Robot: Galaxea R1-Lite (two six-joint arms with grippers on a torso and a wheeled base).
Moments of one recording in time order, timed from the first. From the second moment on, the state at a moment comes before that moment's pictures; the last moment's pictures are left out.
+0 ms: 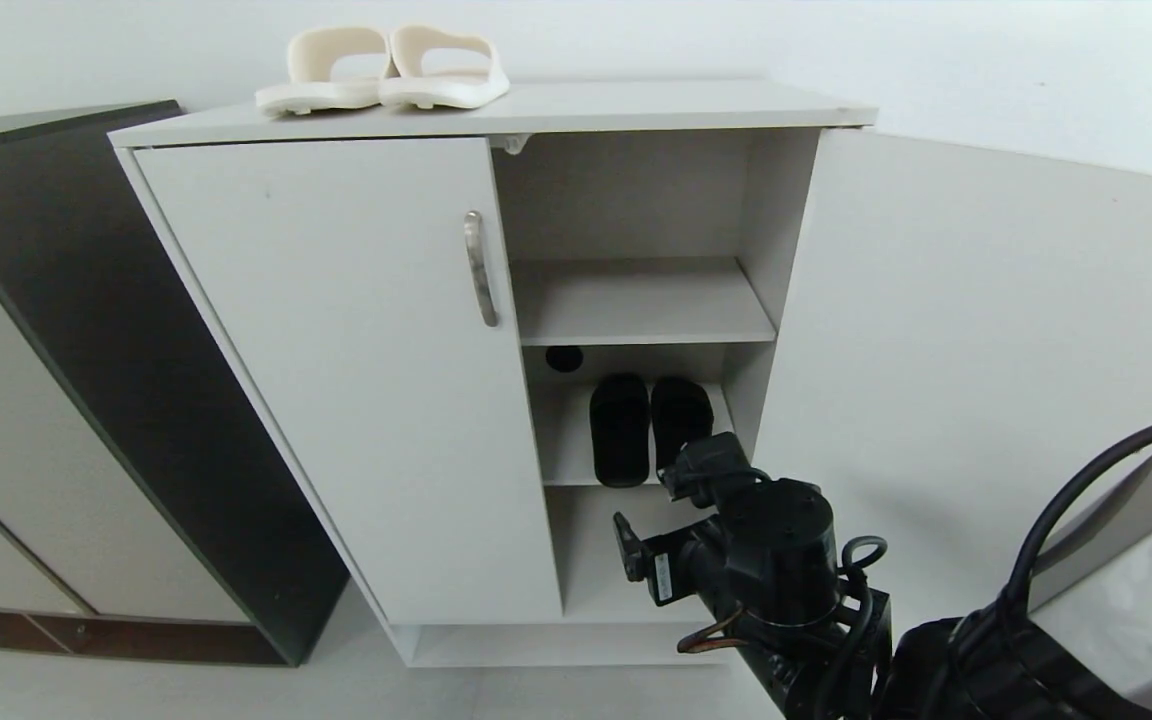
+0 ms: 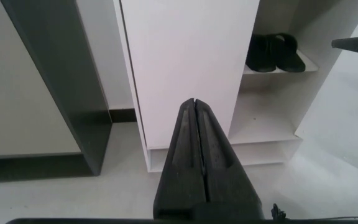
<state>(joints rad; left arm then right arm) 0.00 0.00 0.00 0.00 -0.03 0.01 0.92 2.05 -0.79 -1.05 -0.55 0.09</state>
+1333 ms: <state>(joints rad) 0.00 0.00 0.00 0.00 -0.03 0.01 0.91 2.07 -0.69 -1.20 -0.44 0.03</state>
